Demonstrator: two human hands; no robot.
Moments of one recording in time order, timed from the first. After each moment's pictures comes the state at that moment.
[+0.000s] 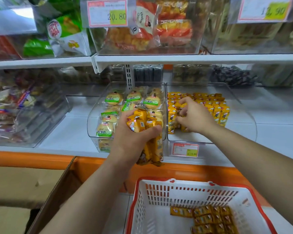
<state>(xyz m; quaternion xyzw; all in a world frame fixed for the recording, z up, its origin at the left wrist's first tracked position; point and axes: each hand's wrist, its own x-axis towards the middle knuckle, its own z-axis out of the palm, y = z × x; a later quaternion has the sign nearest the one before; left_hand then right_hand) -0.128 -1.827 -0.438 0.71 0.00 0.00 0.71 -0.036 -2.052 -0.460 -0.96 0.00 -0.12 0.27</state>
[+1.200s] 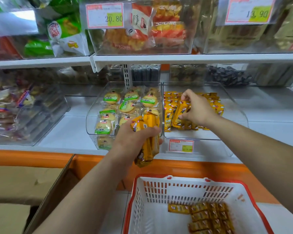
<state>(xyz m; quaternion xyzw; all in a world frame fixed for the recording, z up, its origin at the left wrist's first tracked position) -0.140 -1.829 -0.433 0.69 -0.02 -0.12 0.72 -0.037 -2.076 -0.449 -0.95 -0.04 -0.12 0.27</state>
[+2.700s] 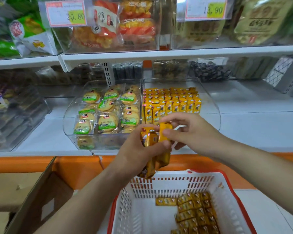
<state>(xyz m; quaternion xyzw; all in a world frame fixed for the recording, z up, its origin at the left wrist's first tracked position) -0.171 -1.879 -0.450 0.72 -0.15 -0.15 0.66 -0.182 -2.070 -0.419 -0.81 -0.08 0.00 0.58</state>
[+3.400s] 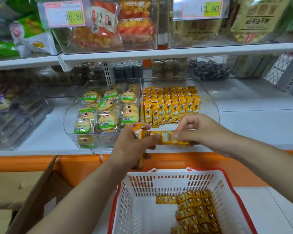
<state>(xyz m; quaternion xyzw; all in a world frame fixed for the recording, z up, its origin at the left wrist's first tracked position) -0.162 -1.881 -0.449 0.74 -0.05 -0.12 0.66 -0.180 -2.101 -0.429 -0.81 -0.04 0.05 0.59</state>
